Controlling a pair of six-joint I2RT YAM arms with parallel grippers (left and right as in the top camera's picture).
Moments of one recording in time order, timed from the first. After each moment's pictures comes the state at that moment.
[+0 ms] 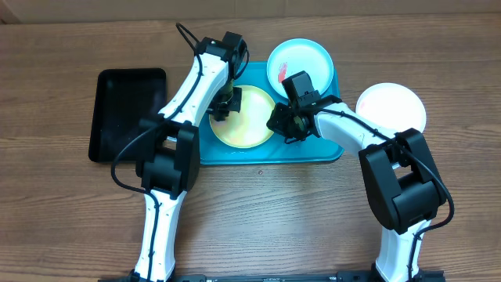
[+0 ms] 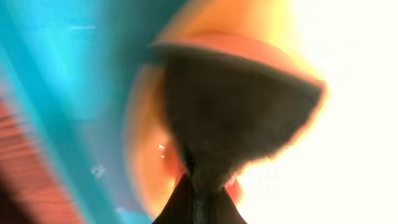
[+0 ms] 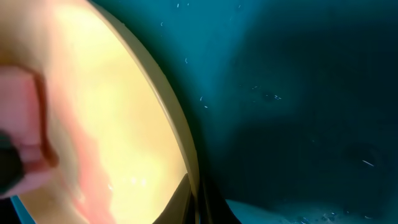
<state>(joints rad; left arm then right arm) -0.33 2.41 2.10 -1.32 -0.03 -0.22 0.43 2.05 1.31 -0.42 -0.26 0.78</state>
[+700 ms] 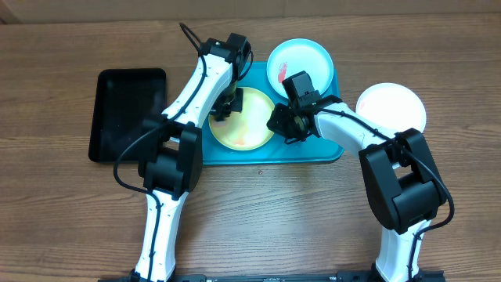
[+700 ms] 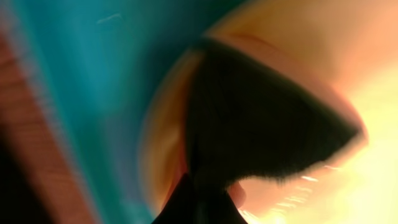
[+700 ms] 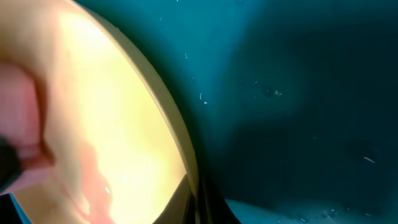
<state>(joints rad) -0.35 2.41 2.10 -1.35 -0.20 -0.37 0.43 2.05 1.31 -0.42 -0.27 0.78</state>
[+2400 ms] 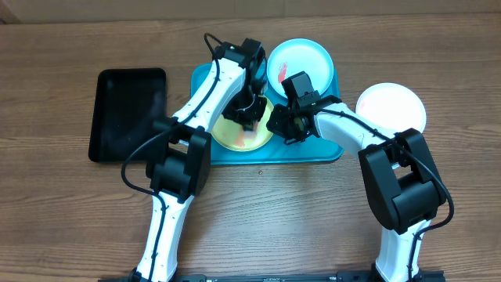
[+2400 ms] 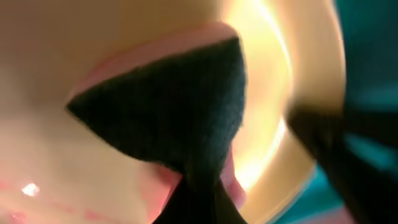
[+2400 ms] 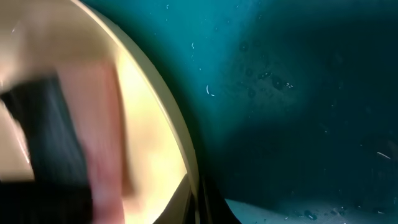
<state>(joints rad) -0.41 2.41 2.10 -1.29 0.13 -0.13 0.43 2.05 1.31 -0.43 -0.29 0.76</state>
